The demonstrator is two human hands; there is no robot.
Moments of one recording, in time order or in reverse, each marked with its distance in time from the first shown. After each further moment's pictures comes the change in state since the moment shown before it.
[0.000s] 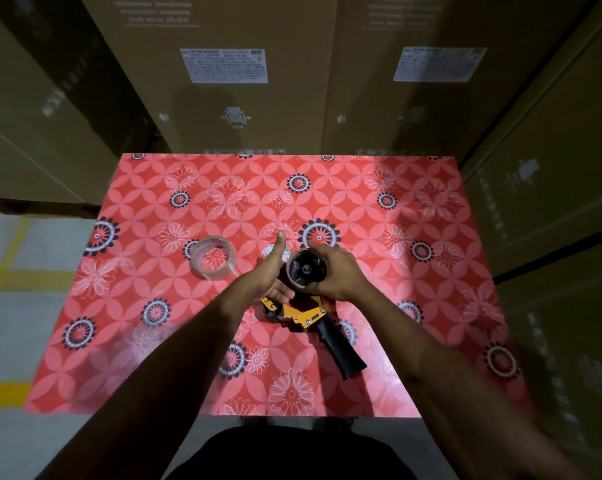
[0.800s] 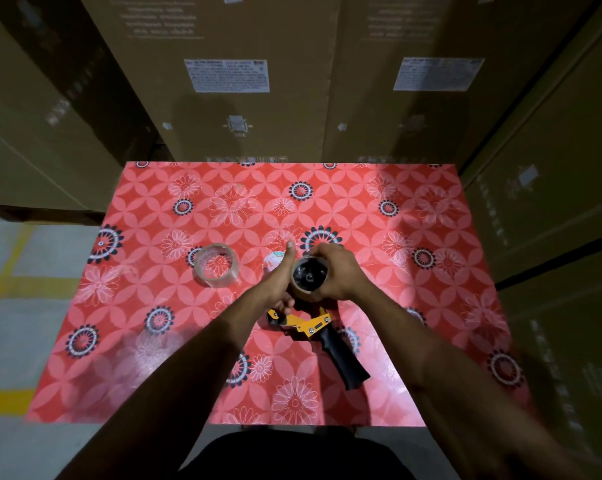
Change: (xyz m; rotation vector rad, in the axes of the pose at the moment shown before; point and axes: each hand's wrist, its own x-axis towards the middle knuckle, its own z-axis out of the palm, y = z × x) left_hand -0.006 0.002 0.013 0.031 0.041 -0.006; right_hand 0.018 0.003 -0.002 -0.076 -0.045 -0.003
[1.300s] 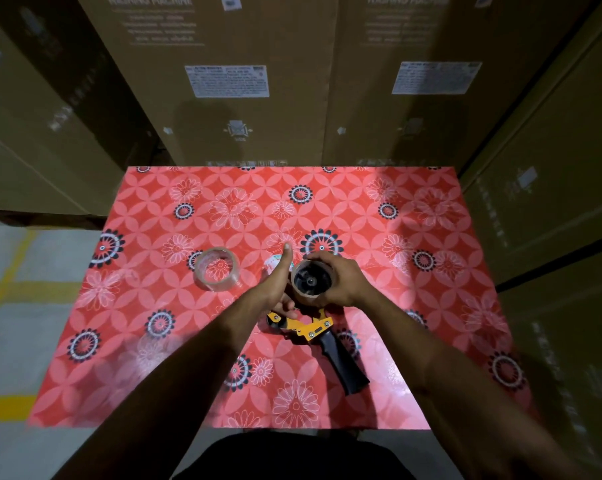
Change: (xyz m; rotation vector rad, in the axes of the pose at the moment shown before) left_hand 0.000 0.000 -0.004 -0.048 -0.033 -0.029; right_hand -0.010 0.010 0.001 0.145 -0.010 -0.031
